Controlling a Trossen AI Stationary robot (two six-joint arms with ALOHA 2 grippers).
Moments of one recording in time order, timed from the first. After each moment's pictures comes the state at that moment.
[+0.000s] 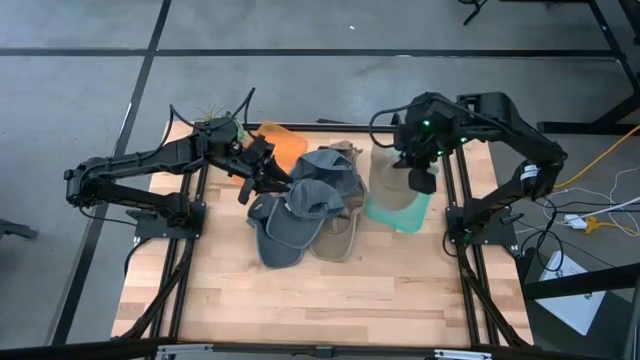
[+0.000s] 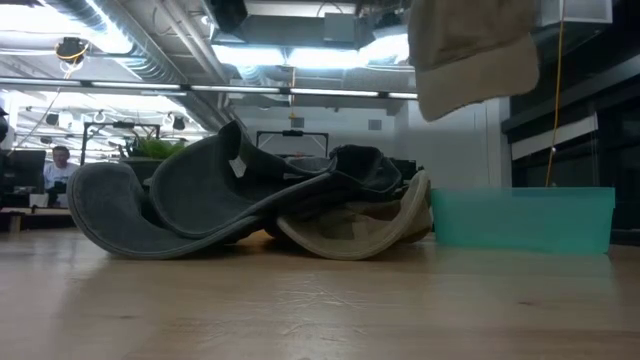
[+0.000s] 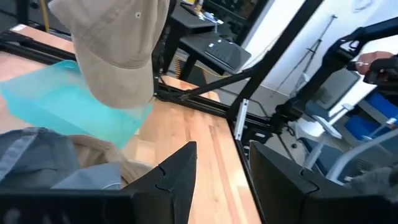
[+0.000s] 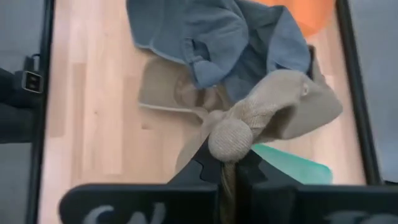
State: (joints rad) left arm 0.28 1.04 0.98 -0.18 0.54 -0.35; right arm -0.20 1.46 2.03 -1.57 -0.08 -0.12
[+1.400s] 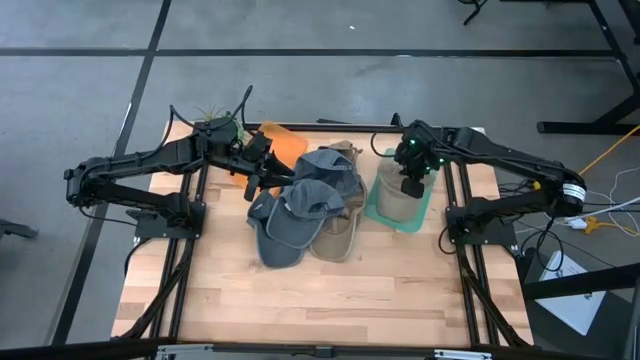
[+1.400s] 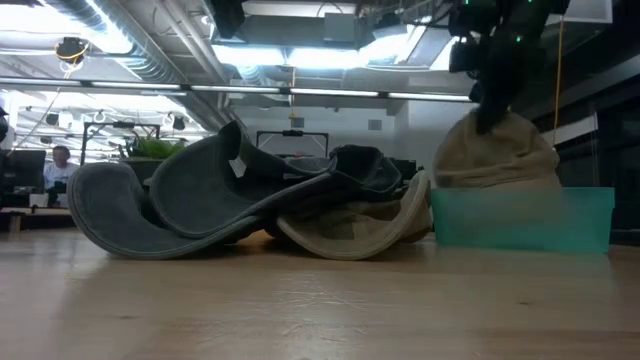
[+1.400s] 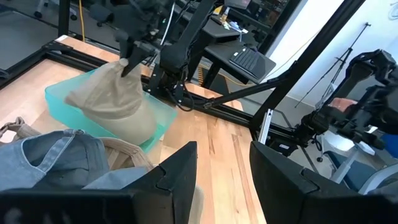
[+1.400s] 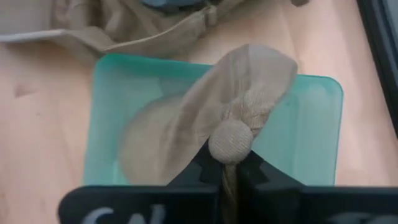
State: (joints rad) left arm 0.28 1.04 0.98 -0.18 0.43 -0.35; right arm -0.49 1.14 1.02 -1.01 -0.04 -0.21
